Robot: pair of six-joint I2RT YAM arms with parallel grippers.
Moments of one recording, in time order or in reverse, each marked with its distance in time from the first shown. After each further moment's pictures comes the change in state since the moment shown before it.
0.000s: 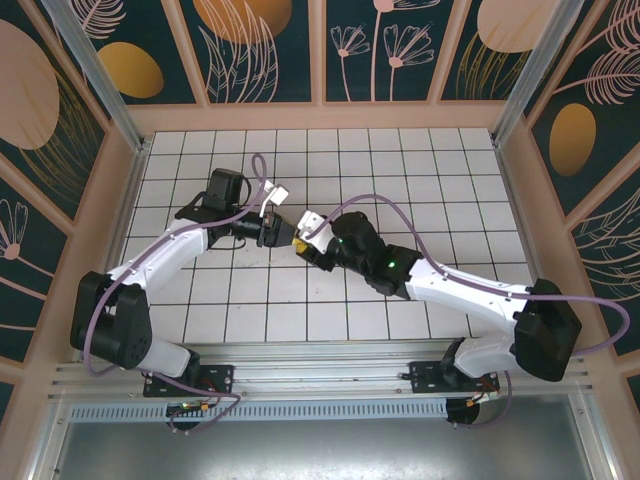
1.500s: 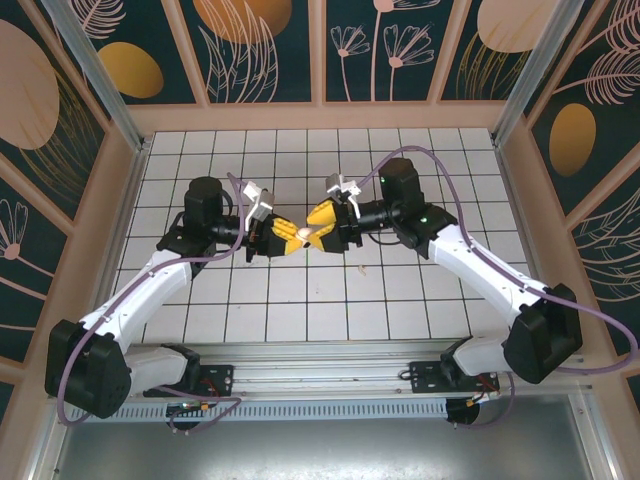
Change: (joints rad) left arm -0.029 -0.260 -0.168 0.363 0.127 0.064; right arm -0.364 0.041 0.181 -0.100 -1.138 0.207
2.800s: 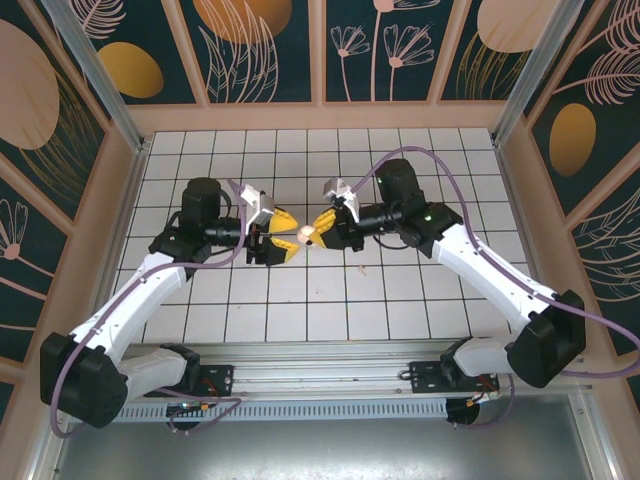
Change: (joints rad) left arm -0.006 -0.055 0.042 -0.219 -0.178 0.256; right arm 0.040 -0.032 0.076 -0.263 0.204 -0.143
